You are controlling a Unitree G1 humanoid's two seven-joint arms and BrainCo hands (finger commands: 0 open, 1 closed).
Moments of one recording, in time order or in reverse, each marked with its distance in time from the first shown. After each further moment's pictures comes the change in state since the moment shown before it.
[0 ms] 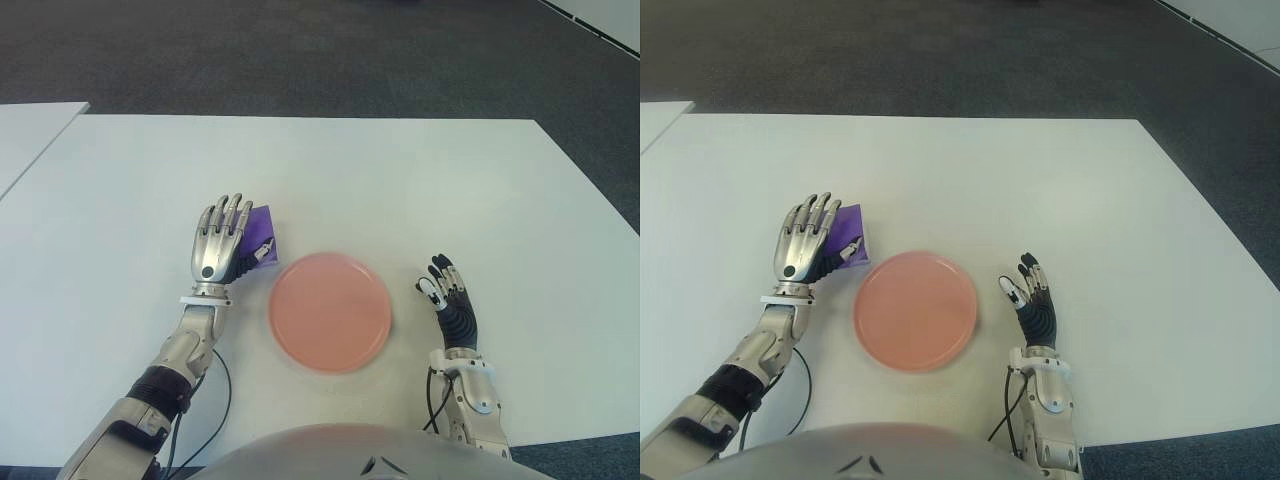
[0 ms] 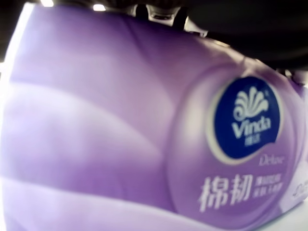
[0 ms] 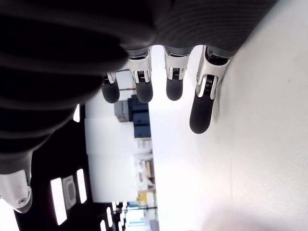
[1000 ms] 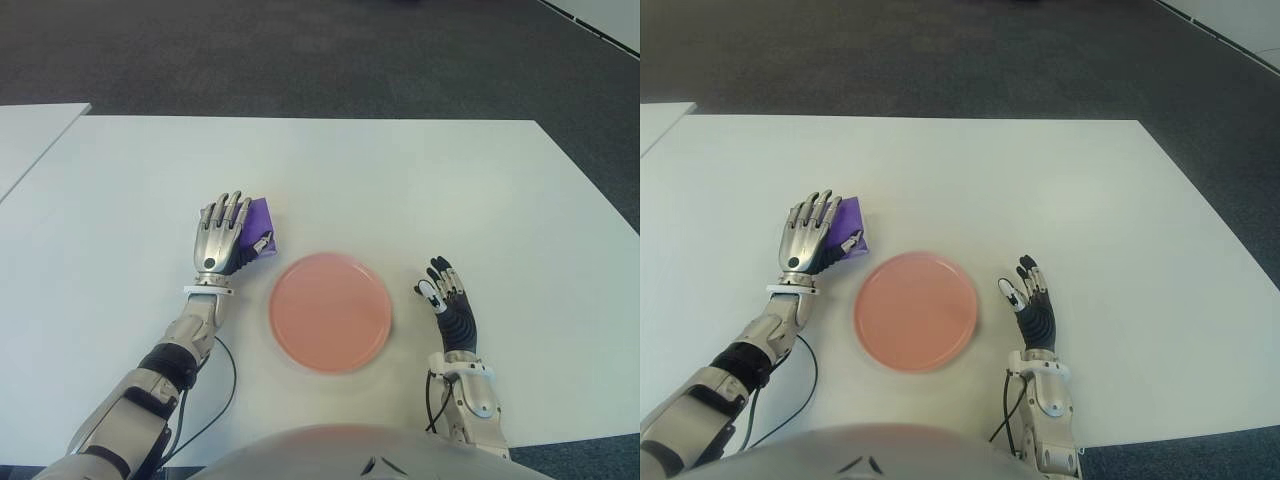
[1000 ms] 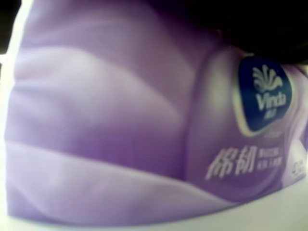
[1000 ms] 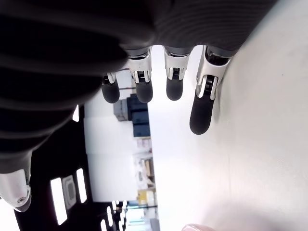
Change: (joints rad) left arm -0.146 -0.013 -0.049 0.273 -0.098 -0.048 0.027; right arm 0.023 0.004 0.007 -0.021 0.021 0.006 0.003
